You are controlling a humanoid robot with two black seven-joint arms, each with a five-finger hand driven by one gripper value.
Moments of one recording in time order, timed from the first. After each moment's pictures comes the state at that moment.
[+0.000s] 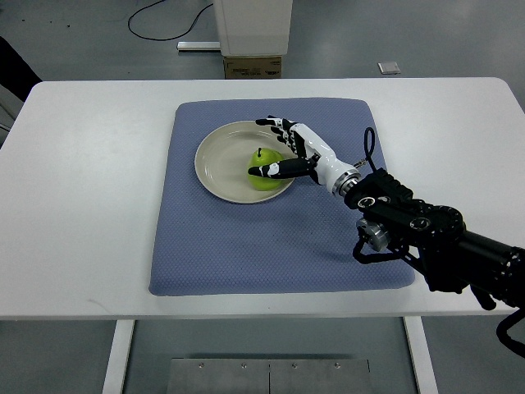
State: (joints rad) left arm -0.04 0.00 -0.11 -0.26 -0.02 0.06 -0.25; right arm 0.98 0.00 0.09 0.67 -0.33 -0.10 0.44
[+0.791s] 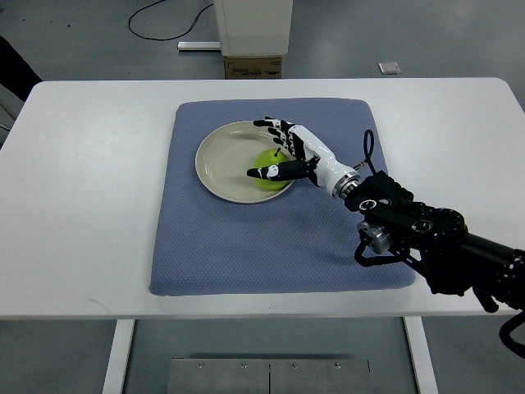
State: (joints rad) left arm -0.04 0.00 -0.11 -0.26 -0.02 0.06 -0.25; right arm 0.97 -0.03 0.09 0.69 -0.33 -0.08 0.47
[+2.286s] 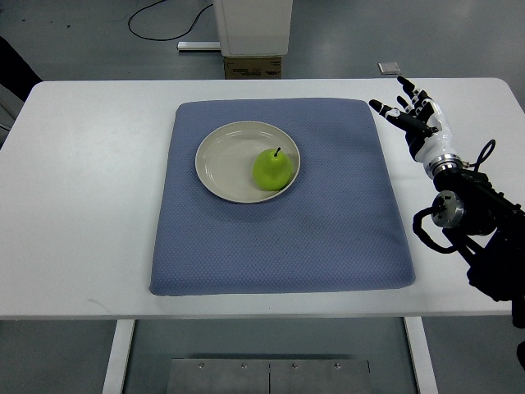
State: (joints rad) left arm -0.04 0.00 -0.11 -0.26 -0.02 0.06 -0.25; right arm 0.75 -0.15 0.78 0.73 -0.27 -0.15 0.36
